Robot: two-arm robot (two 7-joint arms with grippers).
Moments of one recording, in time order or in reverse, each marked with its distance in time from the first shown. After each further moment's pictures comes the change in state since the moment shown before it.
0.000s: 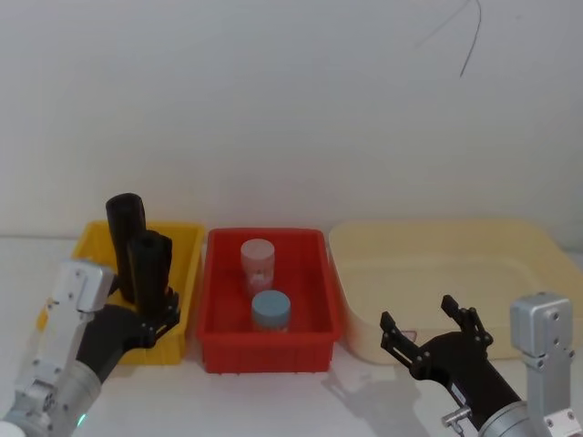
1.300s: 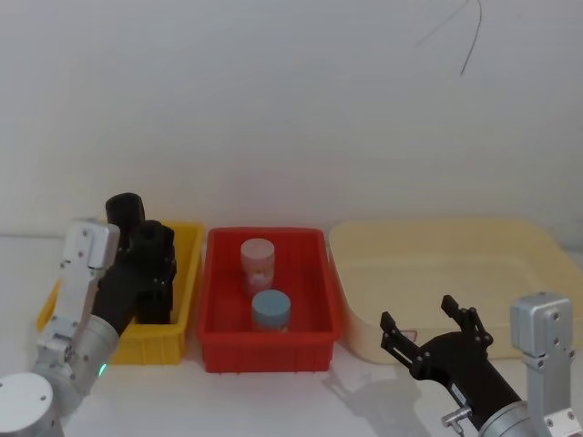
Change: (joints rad) left arm -0.159 -0.114 -0.031 0.229 0.000 -0.108 -0.046; right arm 0.000 0.000 0.000 0.000 0.000 0.000 0.000
